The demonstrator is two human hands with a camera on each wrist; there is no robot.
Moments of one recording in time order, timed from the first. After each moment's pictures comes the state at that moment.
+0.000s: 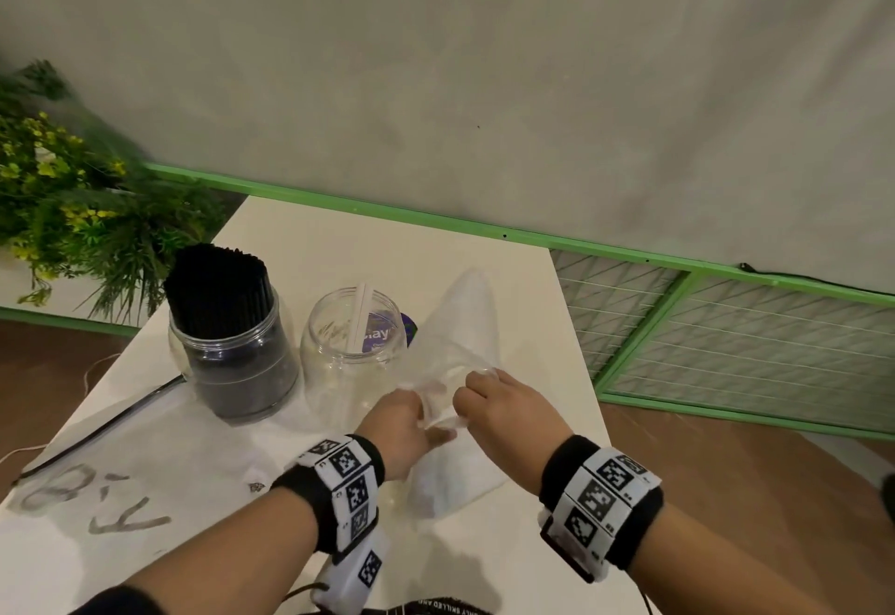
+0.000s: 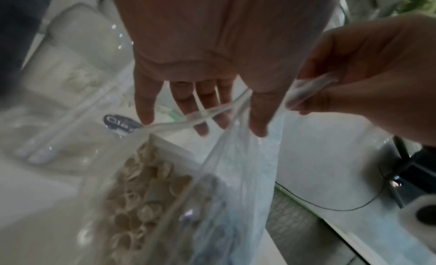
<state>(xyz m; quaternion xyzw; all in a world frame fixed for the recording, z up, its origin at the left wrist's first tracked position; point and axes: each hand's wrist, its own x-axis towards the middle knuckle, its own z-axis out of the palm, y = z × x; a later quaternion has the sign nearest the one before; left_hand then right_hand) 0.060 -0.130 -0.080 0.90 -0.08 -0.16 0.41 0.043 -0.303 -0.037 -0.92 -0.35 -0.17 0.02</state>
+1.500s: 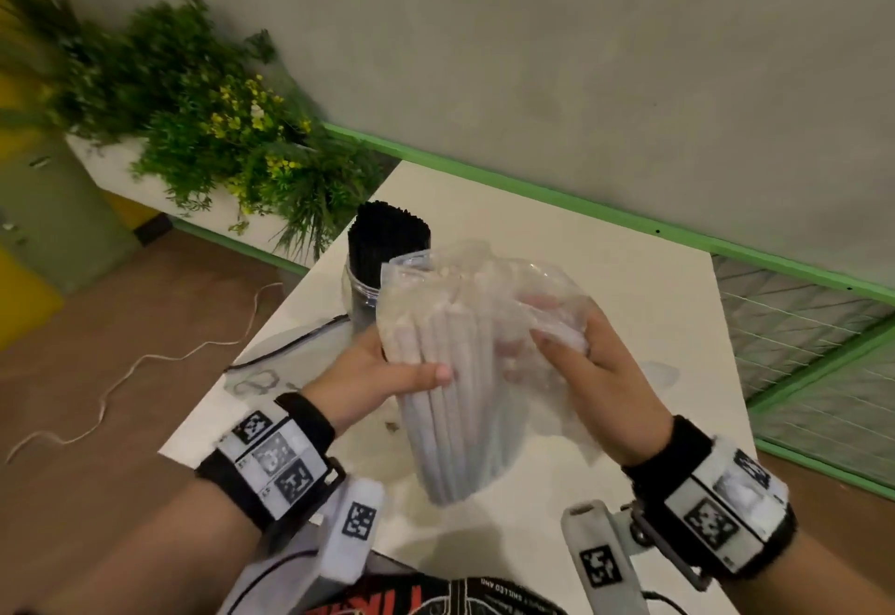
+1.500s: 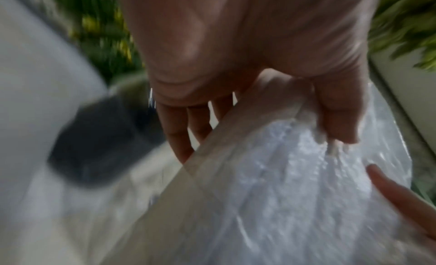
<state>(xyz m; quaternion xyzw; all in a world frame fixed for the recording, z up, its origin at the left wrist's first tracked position) 0.002 0.014 -0.009 0.67 0.05 -0.08 0.73 0.048 -0.214 0.011 -0.70 -0.18 0.11 0.68</state>
